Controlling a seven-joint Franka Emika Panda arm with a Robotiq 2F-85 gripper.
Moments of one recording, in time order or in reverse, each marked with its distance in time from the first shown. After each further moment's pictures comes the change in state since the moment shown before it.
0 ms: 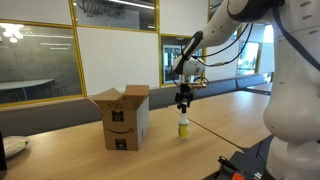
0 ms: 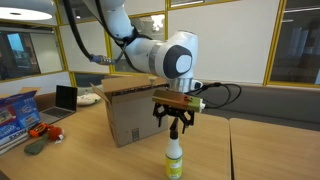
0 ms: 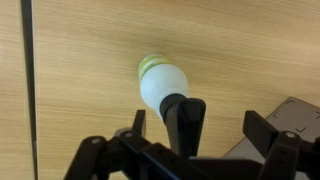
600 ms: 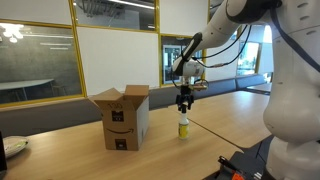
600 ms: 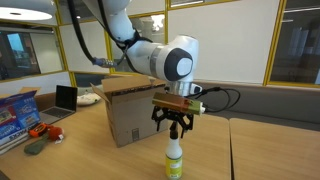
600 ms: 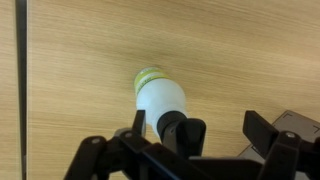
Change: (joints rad) arm -0.002 0.018 0.000 0.003 0.000 -0.041 -0.015
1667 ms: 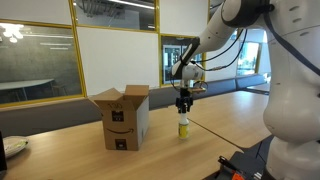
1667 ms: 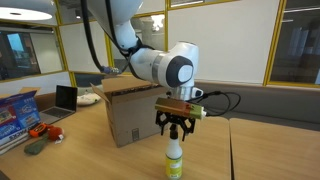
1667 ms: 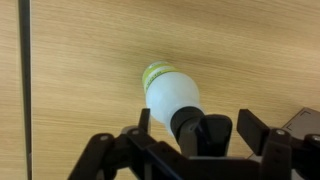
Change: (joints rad) arm 0.000 0.053 -0.001 0.018 -0.010 0.057 0.009
